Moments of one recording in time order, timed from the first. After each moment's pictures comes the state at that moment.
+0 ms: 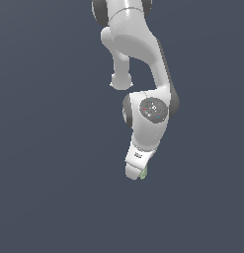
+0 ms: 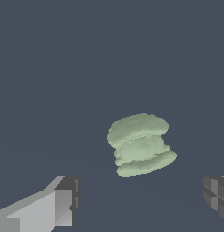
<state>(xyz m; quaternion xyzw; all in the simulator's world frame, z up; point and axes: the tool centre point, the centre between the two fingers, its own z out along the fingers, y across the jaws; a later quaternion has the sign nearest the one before) 0.080 0.075 0.109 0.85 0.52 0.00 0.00</state>
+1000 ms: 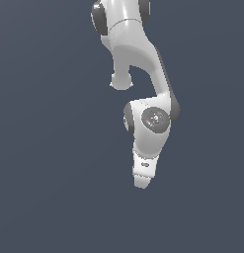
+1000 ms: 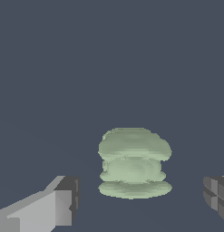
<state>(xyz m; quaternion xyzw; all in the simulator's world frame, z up) 0.096 0.082 0.092 0.77 0.63 0.00 0.00</state>
